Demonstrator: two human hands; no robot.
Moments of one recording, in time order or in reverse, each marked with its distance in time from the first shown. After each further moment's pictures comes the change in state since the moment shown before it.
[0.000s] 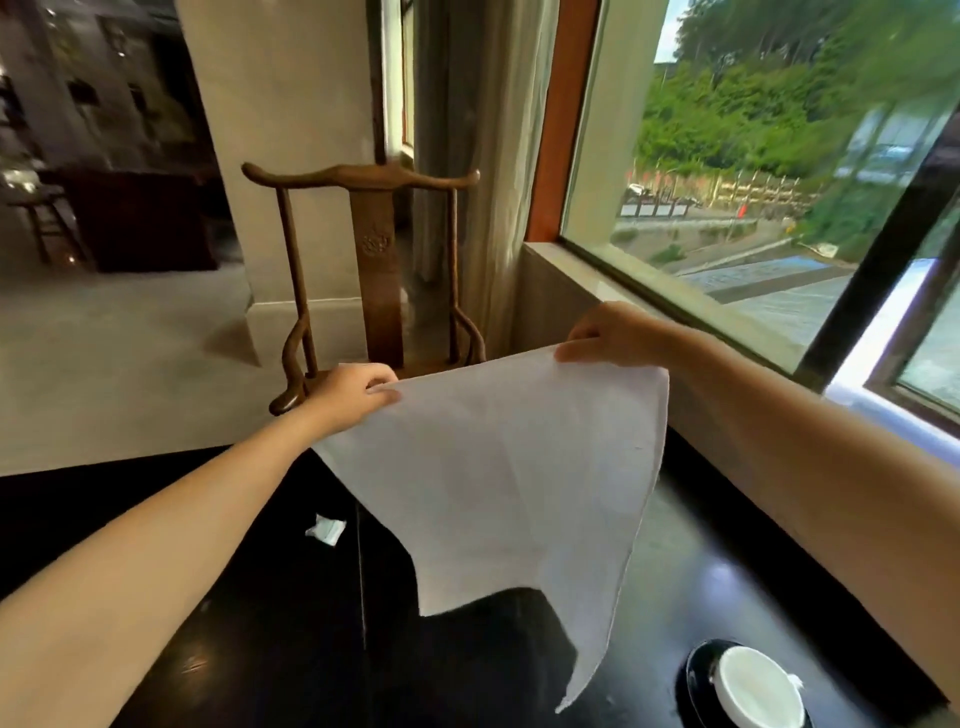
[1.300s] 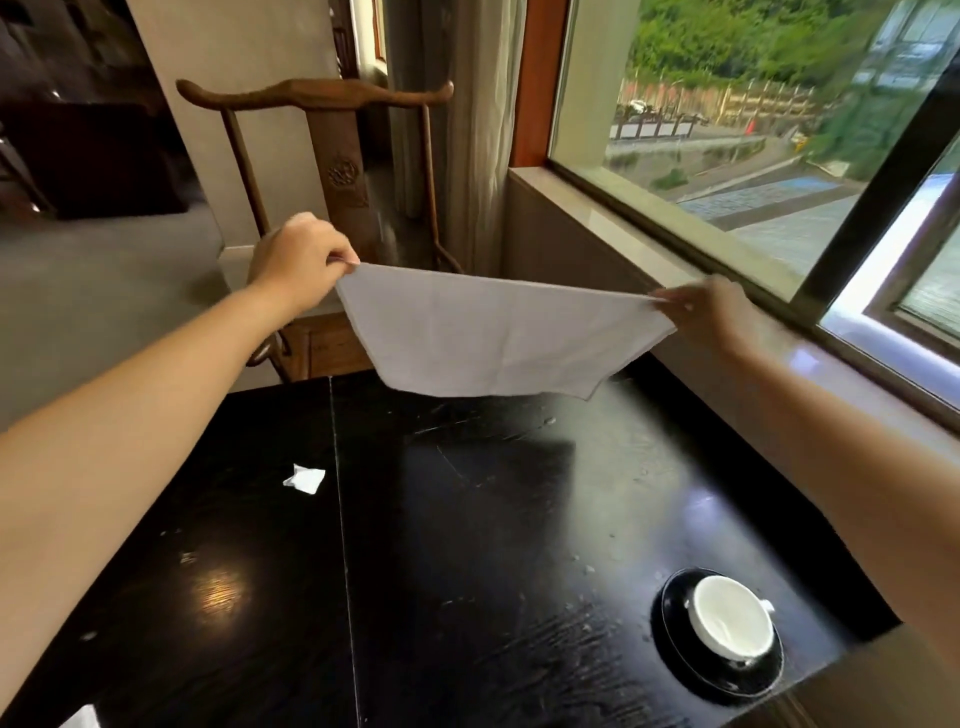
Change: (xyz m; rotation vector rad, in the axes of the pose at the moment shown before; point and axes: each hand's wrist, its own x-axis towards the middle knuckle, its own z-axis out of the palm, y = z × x) left_hand 0.063 0.027 -0.028 0.494 0.364 0.245; right_hand -0.037 0.141 0.058 0.081 0.546 0.312
